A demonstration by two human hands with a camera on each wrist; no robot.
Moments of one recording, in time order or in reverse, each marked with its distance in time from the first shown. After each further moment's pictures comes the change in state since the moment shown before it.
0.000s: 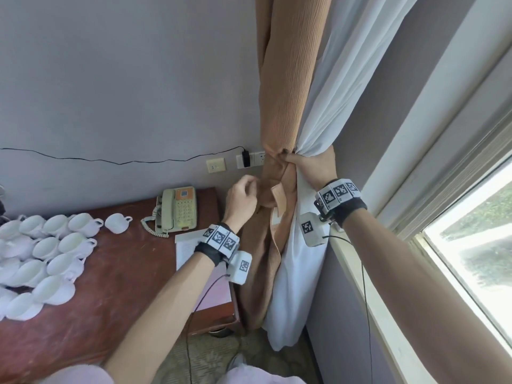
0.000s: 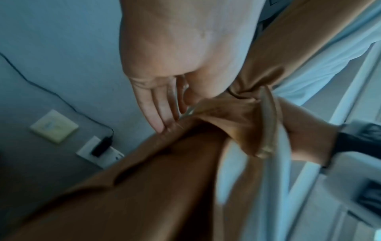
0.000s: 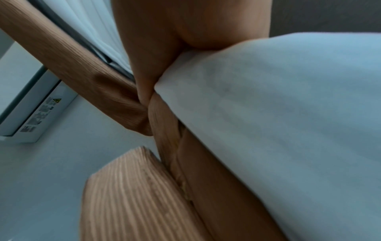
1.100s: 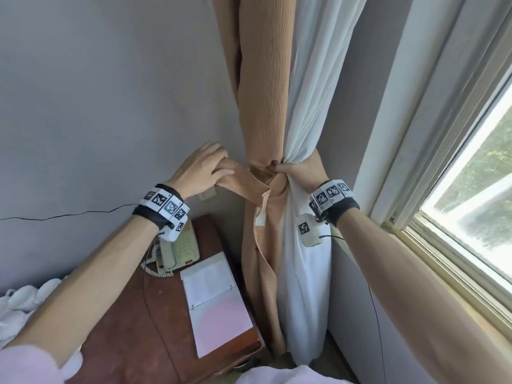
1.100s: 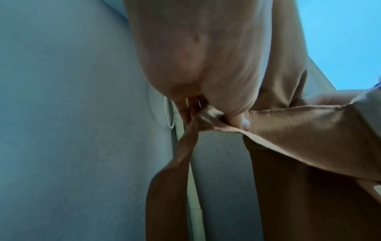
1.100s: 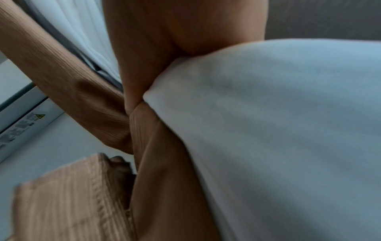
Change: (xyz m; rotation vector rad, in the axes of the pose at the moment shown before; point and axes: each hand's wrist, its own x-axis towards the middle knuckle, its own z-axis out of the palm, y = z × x) left_hand 0.109 0.057 -0.133 0.752 -0.276 0.867; right_hand 0.002 0.002 0.009 -0.002 0.011 0.007
